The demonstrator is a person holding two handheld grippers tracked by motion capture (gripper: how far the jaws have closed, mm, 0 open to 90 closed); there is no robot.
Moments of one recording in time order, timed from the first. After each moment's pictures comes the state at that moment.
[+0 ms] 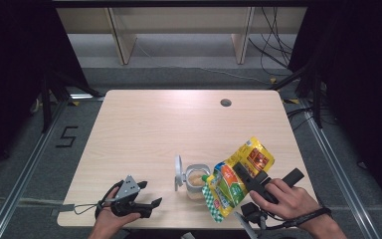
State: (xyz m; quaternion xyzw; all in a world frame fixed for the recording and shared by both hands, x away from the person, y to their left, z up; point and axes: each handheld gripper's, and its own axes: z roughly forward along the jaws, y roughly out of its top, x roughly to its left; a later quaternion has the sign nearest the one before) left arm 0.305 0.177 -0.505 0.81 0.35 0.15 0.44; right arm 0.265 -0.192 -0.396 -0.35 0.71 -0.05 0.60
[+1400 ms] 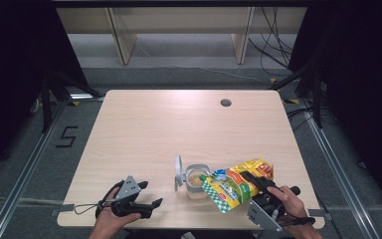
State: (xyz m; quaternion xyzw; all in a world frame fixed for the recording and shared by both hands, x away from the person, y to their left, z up) left arm 0.304 0.173 -0.506 0.80 0.35 0.15 0.47; right arm 0.285 -0.231 -0.448 -0.14 0.80 0.23 0.53
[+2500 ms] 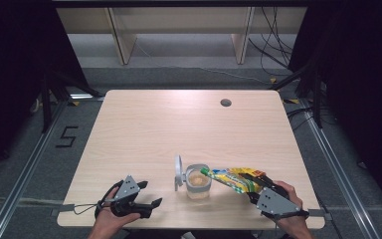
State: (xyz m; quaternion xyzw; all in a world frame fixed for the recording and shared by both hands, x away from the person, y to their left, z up) left arm 0.303 0.175 -0.503 0.80 0.35 0.14 0.46; right arm 0.302 -0.250 -0.464 0.02 0.82 0.42 0.40
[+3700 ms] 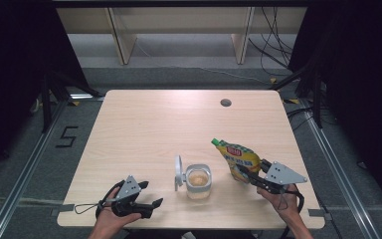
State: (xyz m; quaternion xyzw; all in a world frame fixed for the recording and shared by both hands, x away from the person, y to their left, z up) left arm 0.304 0.173 -0.504 0.81 0.35 0.14 0.46; right arm 0.355 -0.263 -0.476 0.15 0.75 0.57 0.30
